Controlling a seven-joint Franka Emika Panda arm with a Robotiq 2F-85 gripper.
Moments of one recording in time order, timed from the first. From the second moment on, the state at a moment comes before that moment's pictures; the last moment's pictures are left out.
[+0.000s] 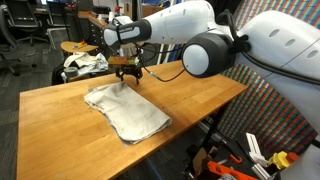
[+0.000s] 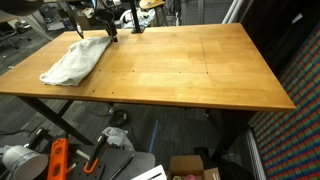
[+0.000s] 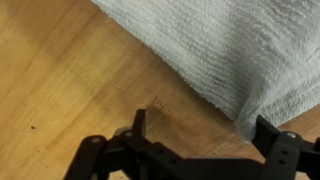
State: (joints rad) arm 0.14 1.16 -0.07 -0.71 0.02 1.72 0.89
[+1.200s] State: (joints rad) arm 0.12 1.18 -0.07 -0.67 0.02 1.65 0.85
